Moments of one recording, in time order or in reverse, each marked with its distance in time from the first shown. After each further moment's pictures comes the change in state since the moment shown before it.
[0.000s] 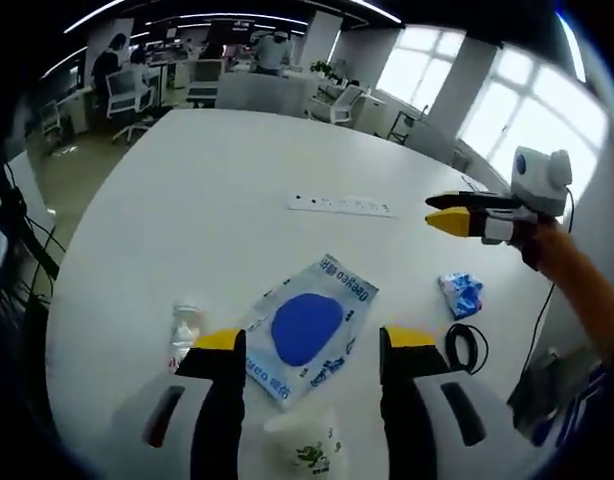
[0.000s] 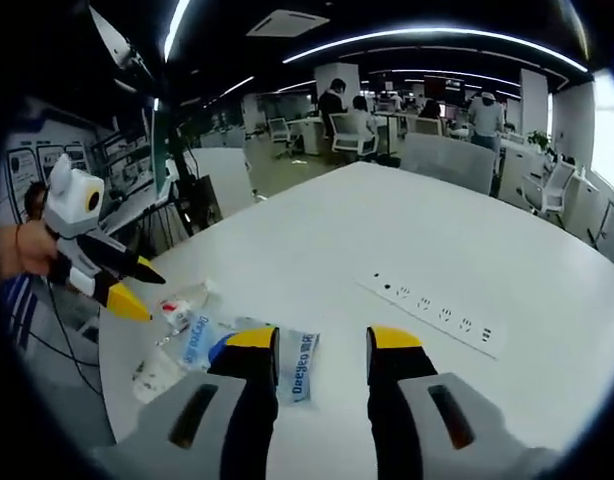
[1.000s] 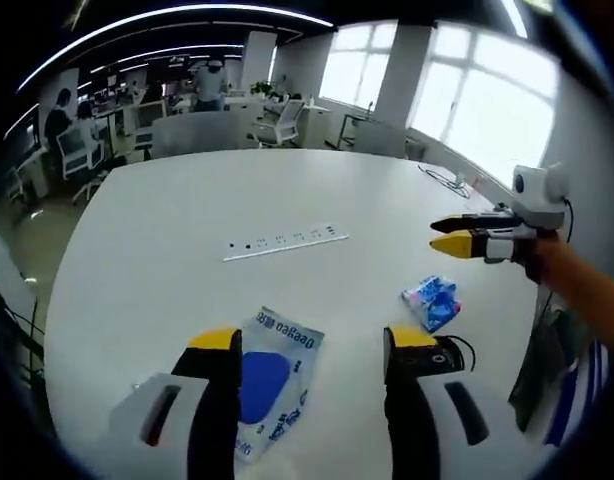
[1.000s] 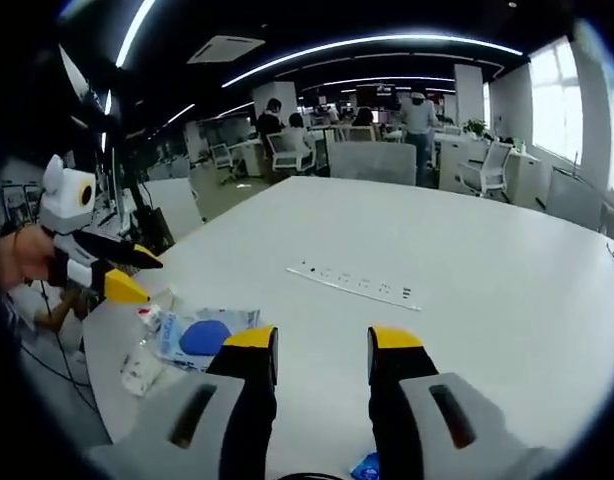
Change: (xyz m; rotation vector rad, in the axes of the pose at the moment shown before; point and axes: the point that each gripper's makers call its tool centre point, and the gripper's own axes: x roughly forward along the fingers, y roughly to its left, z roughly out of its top) left arm 0.019 -0.083 0.044 0.232 -0.082 -0.110; right arm -0.095 -0.057 -0.038 0.152 -0.085 -0.212
